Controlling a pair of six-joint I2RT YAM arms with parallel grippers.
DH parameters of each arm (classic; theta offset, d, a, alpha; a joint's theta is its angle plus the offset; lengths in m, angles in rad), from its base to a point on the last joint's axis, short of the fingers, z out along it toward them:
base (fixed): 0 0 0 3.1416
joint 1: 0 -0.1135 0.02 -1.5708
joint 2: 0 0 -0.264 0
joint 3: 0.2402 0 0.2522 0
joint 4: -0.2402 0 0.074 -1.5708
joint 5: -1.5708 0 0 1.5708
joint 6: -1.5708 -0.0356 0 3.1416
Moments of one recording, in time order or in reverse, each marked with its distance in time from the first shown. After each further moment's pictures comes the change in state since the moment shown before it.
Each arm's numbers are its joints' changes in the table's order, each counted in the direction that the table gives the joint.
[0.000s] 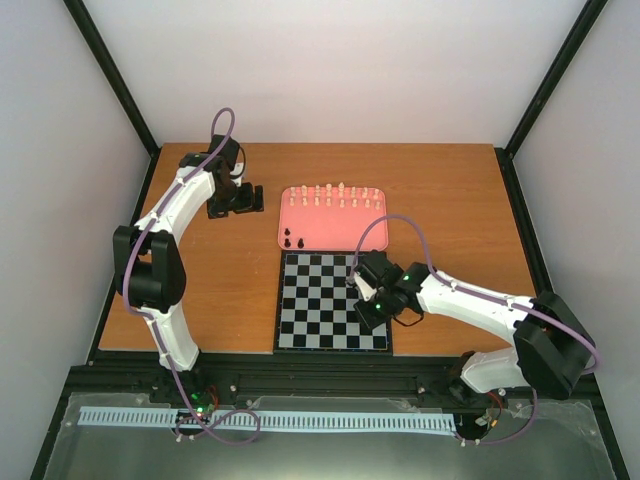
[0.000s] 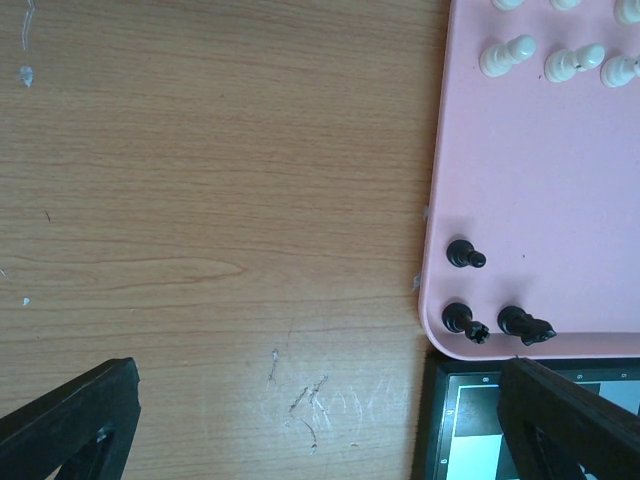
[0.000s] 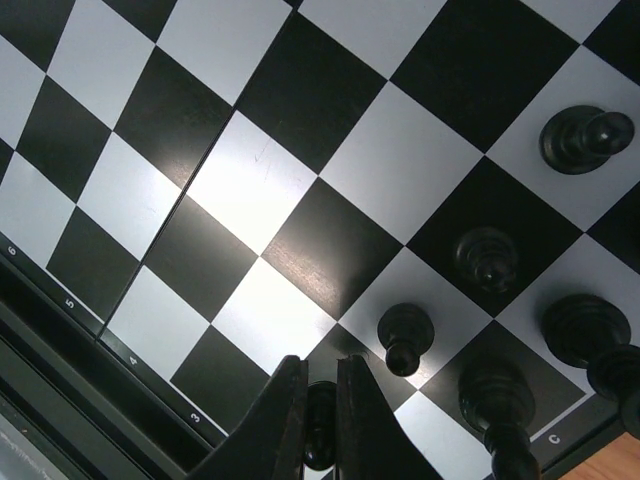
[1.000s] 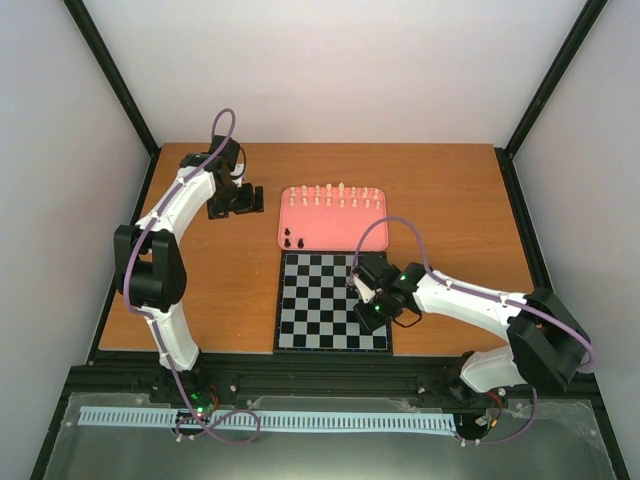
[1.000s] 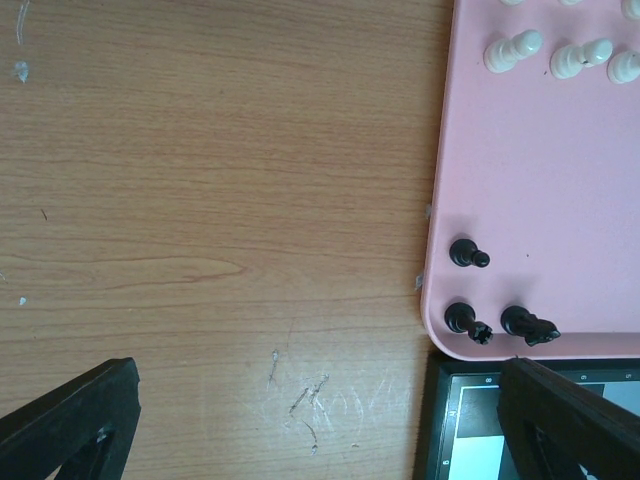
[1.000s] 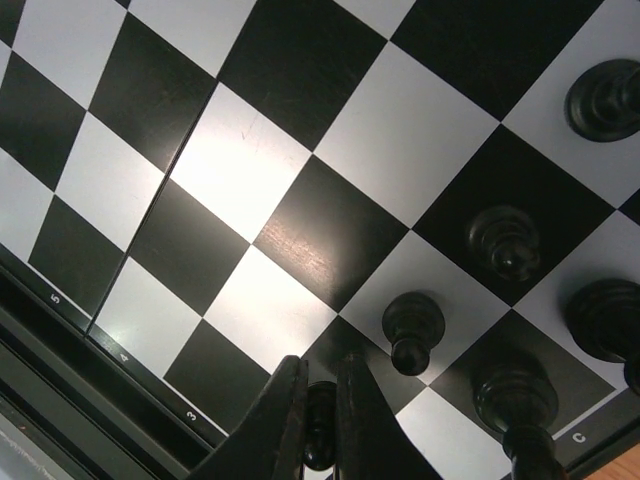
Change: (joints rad) left arm 0.000 -0.006 -0.002 0.000 -0.001 0.000; right arm -0.003 -0.025 -0.006 -0.003 0.016 -0.022
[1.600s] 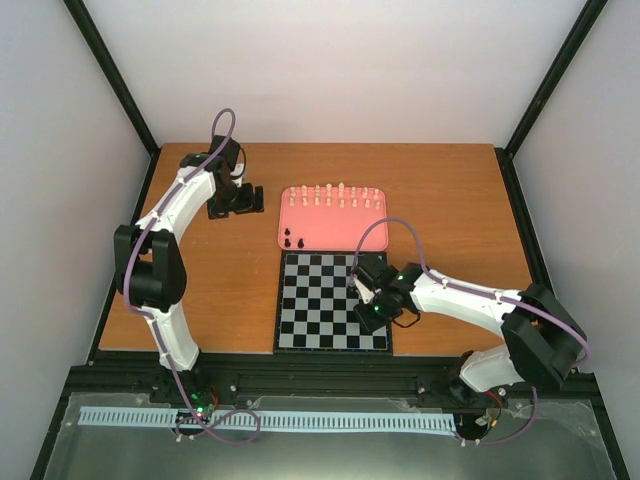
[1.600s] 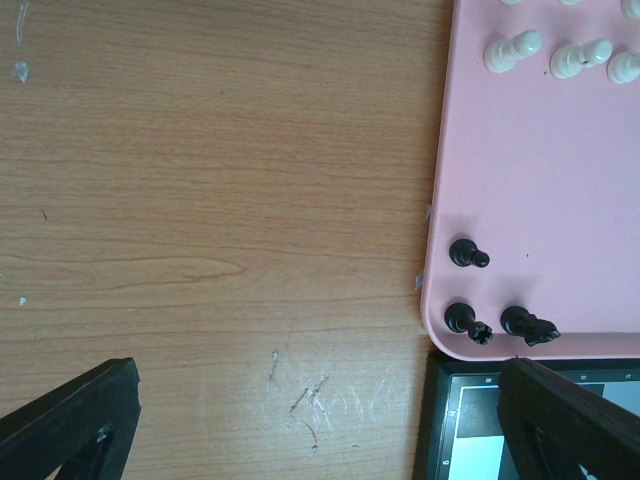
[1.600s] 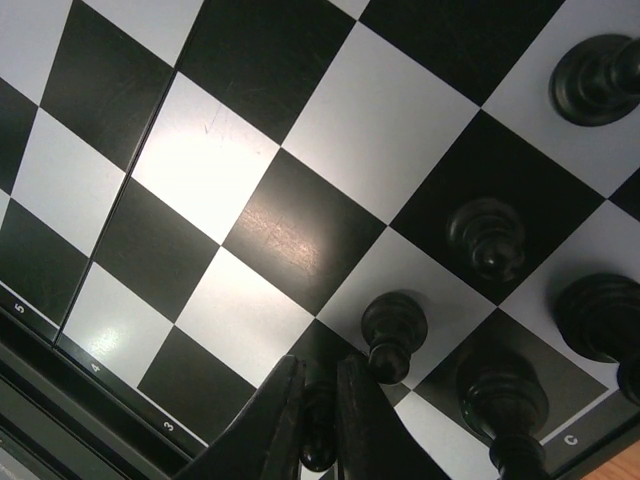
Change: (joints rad) left arm 0.000 0.000 0.000 0.000 0.000 0.000; right arm 0.000 -0.030 -0.002 -0.002 -0.021 -0.015
